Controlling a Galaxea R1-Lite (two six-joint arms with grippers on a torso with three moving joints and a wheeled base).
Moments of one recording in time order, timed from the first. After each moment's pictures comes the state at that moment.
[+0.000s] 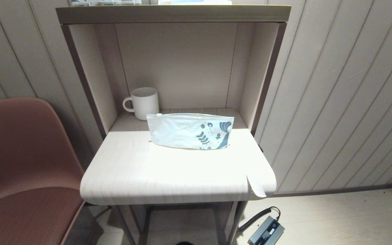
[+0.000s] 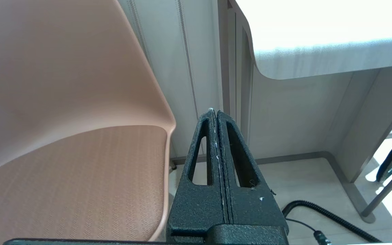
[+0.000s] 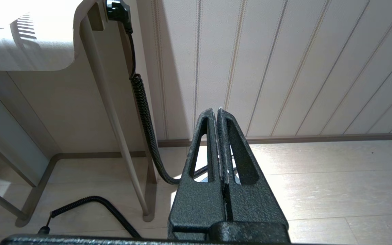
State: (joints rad) left arm 0.00 0.00 0.00 0.02 -0.02 0.13; right arm 0.00 0.00 0.00 0.00 -0.02 0.01
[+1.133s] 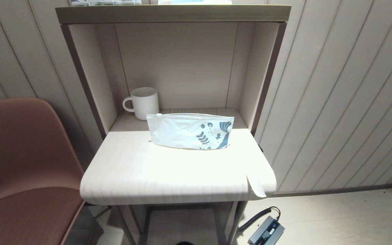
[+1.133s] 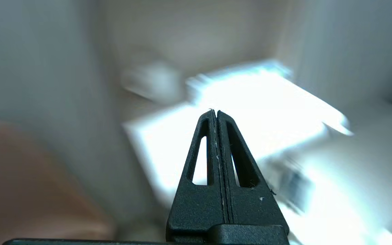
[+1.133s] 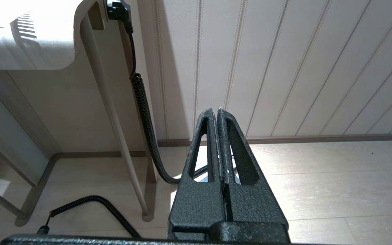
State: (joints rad) left arm 0.00 0.60 -0.93 0.25 -0.45 0.06; right arm 0.00 0.00 0.00 0.00 -0.02 0.00
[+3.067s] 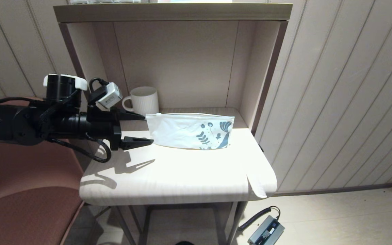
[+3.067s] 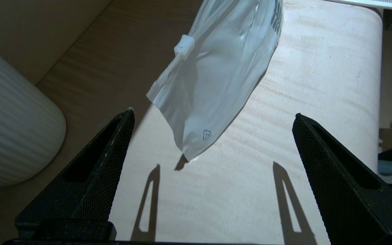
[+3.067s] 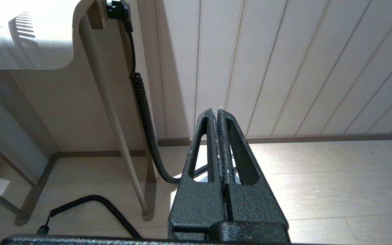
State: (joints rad) left arm -0.18 1.85 -1.22 -0.15 -0.87 0.60; right arm 0.00 0.00 0.00 0.00 -0.02 0.00
